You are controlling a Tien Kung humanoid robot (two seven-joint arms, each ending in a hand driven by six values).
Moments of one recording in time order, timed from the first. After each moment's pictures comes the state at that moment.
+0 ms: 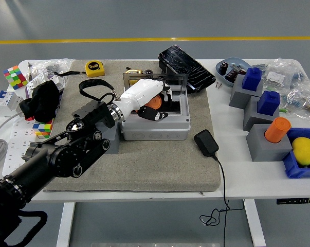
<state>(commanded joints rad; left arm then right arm) -0.73 0.00 -0.81 -0.80 1.97 0.16 -0.29 0.01 -0.10 1.66 0.18 -1.46 0.00 -0.14</state>
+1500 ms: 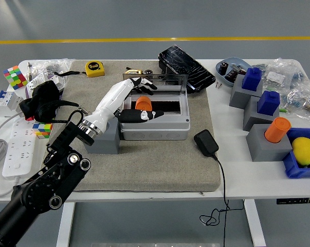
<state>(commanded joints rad) -0.37 0.03 -1.10 -1.18 1.92 0.14 -0.24 0.00 -0.10 1.67 0.18 -1.45 0.00 -0.13</state>
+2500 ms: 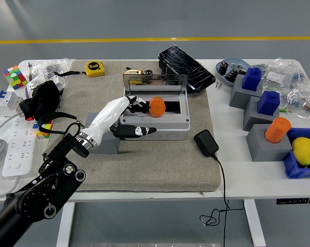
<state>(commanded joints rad) -0.35 0.06 -1.05 -1.17 1.93 0.12 -0.21 0.00 -0.10 1.66 0.18 -1.44 0.00 -0.13</state>
